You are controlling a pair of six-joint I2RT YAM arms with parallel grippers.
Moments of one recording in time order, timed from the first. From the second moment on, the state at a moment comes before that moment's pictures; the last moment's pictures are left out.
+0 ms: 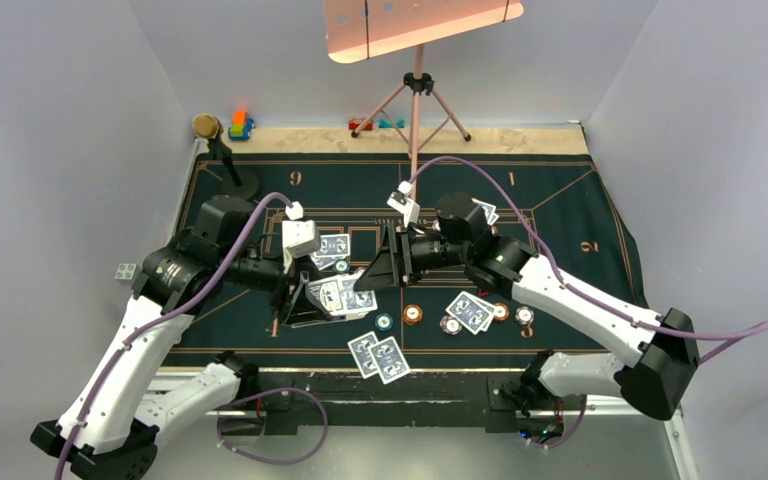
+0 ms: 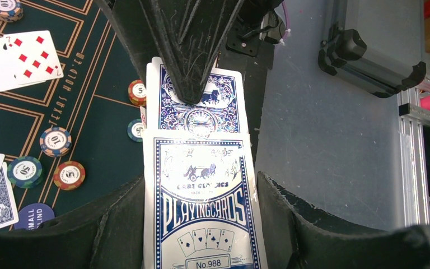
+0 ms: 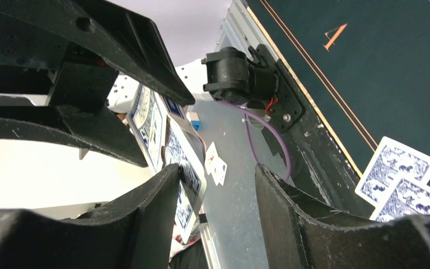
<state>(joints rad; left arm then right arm) -0.47 0.89 1.21 -1.09 0.90 0.29 0.84 1.23 1.01 -0.14 -0.67 0.94</state>
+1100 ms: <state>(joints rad) -0.47 0.88 1.22 -1.06 0.88 0.29 0.92 1.34 0.92 0.29 -0.72 1.24</state>
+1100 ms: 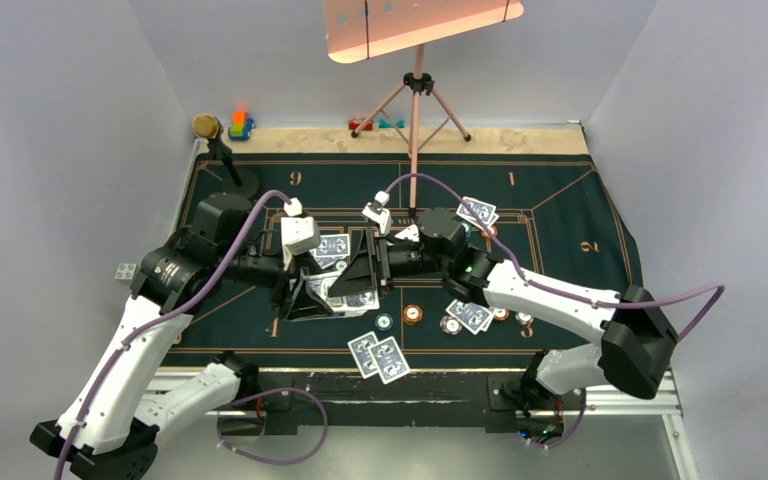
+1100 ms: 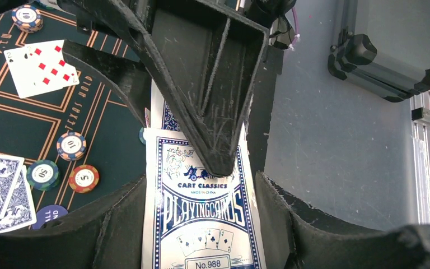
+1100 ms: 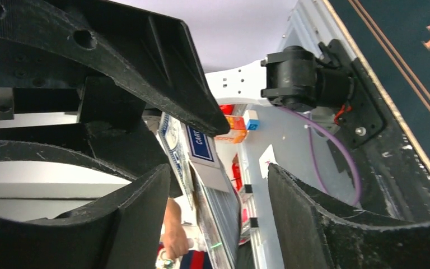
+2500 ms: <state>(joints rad) -0.47 0.93 1.24 -1.30 0.75 0.69 0.92 1.34 1.04 -0.01 -0.69 1.10</state>
